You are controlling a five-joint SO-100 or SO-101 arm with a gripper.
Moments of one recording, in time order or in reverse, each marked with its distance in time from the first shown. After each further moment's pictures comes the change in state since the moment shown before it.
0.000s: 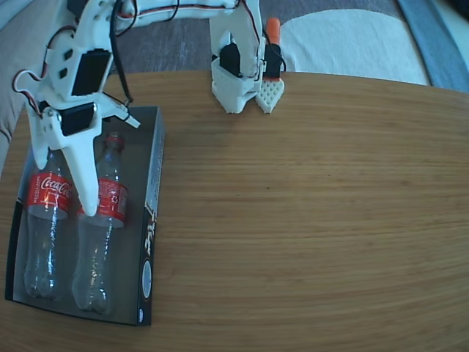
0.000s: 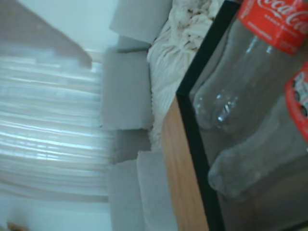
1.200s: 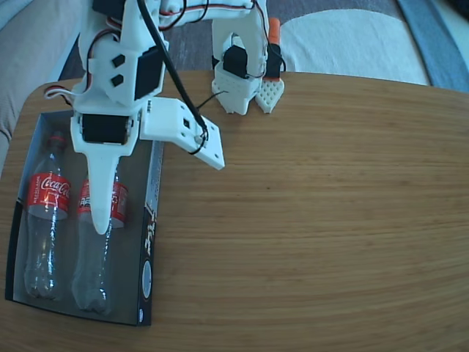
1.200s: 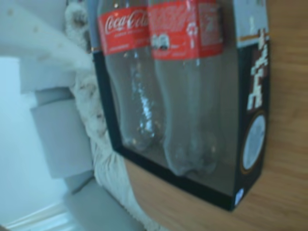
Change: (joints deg) arm -9.9 0.9 -1.6 18.6 56.2
